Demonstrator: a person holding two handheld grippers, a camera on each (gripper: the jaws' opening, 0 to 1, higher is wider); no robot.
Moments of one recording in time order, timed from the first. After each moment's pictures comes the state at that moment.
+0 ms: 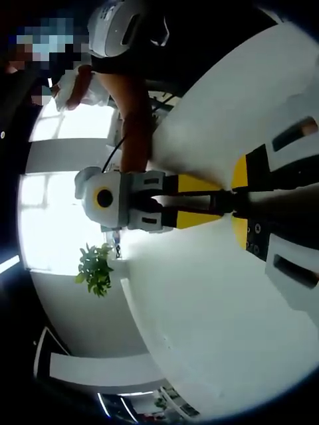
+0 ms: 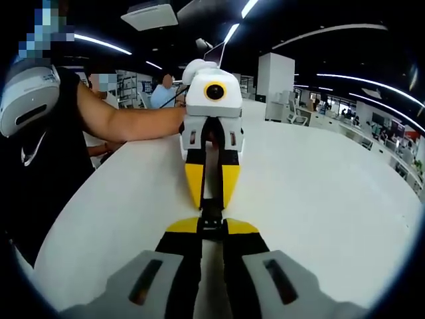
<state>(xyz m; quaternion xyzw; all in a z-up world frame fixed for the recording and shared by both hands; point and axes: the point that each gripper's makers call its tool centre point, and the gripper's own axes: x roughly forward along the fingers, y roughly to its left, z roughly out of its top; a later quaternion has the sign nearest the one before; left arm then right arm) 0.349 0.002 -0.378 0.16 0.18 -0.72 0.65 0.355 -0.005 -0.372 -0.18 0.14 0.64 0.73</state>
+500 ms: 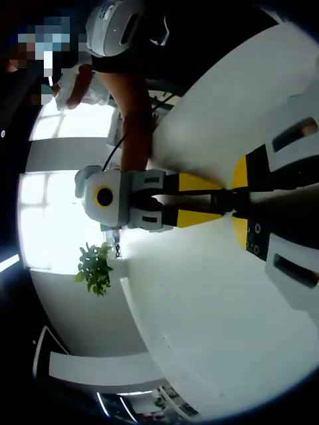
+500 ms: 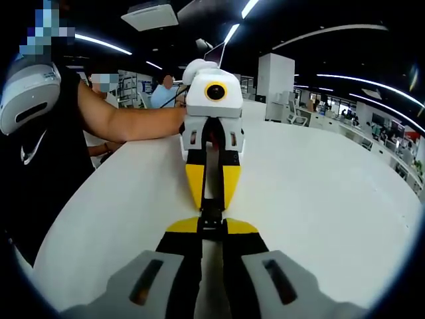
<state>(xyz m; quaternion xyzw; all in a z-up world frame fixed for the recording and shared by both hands) 0.350 0.001 -0.378 0.16 0.18 -0.72 0.65 0.354 -0.006 -0.372 -0.18 0.14 0.64 0.73</state>
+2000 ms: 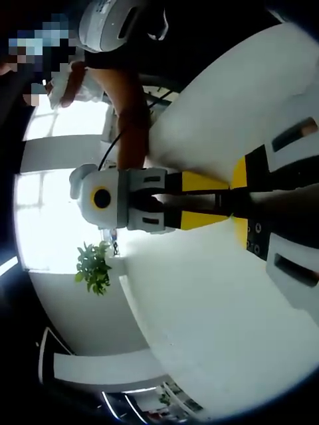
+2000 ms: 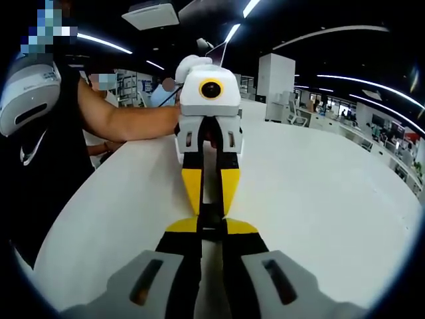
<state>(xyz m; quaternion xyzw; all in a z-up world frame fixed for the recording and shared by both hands) 0.348 -0.001 -0.375 0.18 0.18 -0.71 0.66 0.350 -0.003 -0.372 -0.18 0.14 0.64 0.73</state>
